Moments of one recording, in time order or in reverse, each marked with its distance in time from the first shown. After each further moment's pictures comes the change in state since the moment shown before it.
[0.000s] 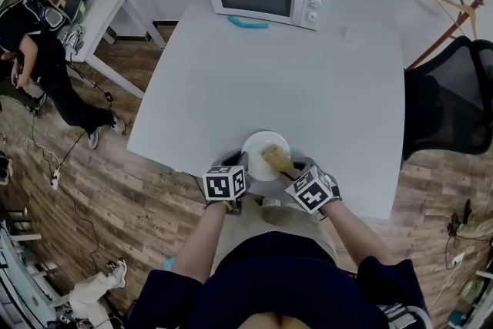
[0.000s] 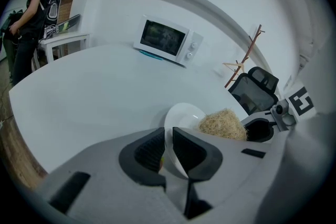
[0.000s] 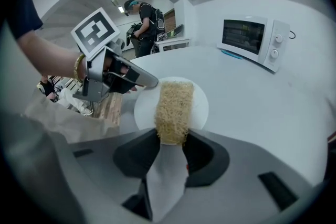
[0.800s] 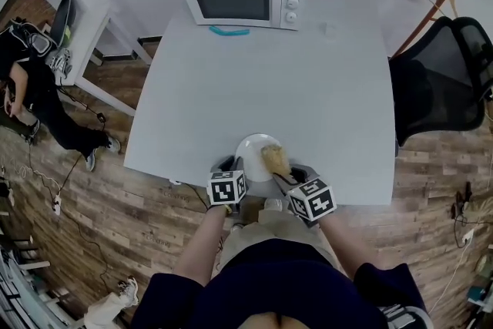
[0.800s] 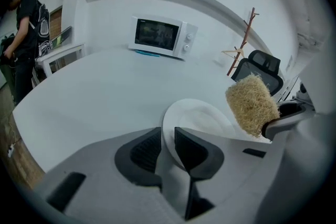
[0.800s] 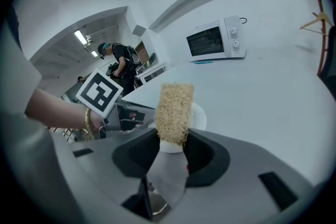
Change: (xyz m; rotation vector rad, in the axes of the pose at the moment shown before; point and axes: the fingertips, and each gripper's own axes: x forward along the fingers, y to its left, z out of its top) left arm 0.009 0.012 -0.008 0.134 0.027 0.063; right arm -0.029 0.013 0.015 0.439 -0.279 -0.048
